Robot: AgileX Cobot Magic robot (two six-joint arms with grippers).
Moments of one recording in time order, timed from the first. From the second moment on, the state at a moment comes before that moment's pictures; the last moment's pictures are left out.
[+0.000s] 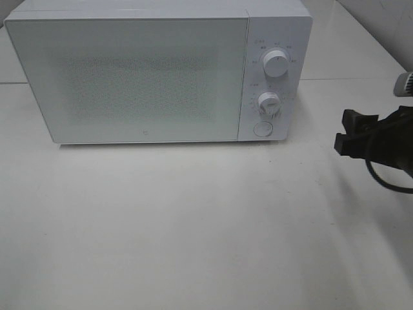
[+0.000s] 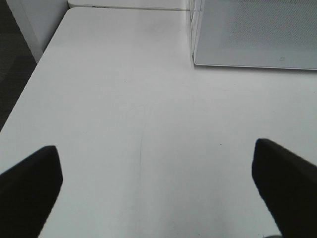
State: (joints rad) left arm 0.03 0.00 -0.52 0.01 1.08 -0.02; right arm 0.38 1.47 -0.23 0.44 -1.00 -0.22
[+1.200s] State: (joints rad) left arm 0.03 0.00 -0.52 0.01 1.08 -0.02; right arm 0.76 1.74 -0.38 0.78 -1.08 -0.23
